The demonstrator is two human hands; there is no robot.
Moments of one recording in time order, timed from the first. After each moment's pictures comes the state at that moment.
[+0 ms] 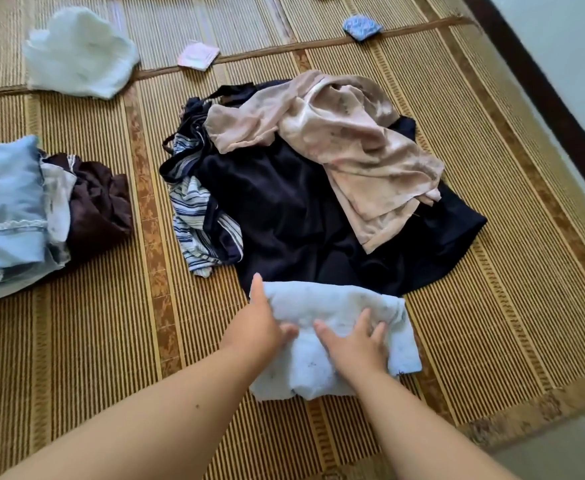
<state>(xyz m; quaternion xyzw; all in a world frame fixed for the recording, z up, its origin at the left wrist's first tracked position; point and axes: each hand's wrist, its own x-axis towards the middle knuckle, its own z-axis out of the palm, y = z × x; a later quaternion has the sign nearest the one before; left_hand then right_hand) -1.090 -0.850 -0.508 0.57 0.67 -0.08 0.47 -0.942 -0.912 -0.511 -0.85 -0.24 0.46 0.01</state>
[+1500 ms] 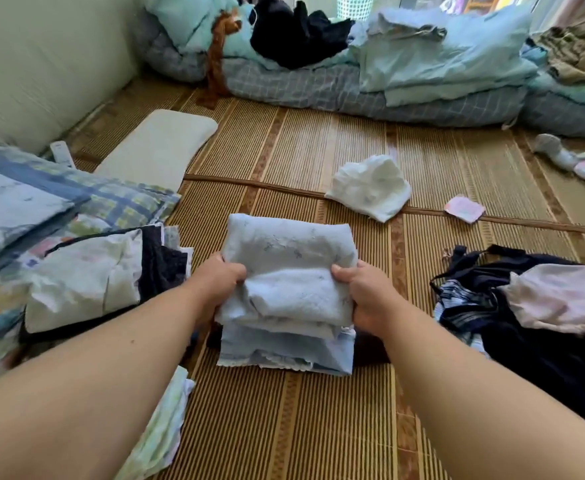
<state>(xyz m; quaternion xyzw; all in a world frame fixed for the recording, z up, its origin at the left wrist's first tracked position) -1.564 -0.659 -0.433 0.27 0.75 0.33 0.51 -1.337 -0.615 -0.420 -0.55 -0.29 0.74 0.27</state>
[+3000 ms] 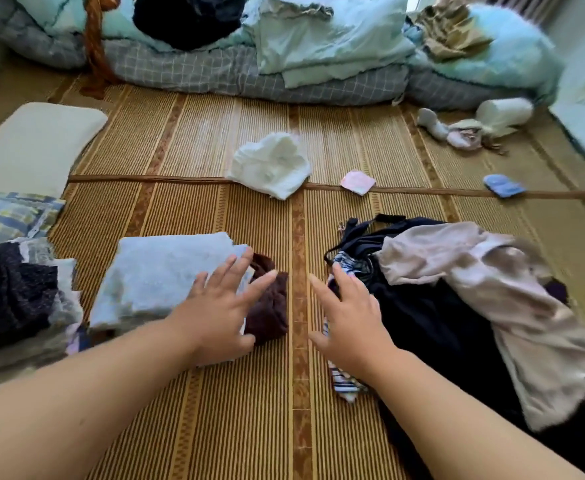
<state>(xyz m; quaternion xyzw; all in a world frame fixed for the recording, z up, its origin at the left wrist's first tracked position) -1.404 -0.675 -0.411 0.80 0.56 -0.12 0.18 -1.171 -0.673 -0.435 -0.60 -0.77 0.22 -0.03</state>
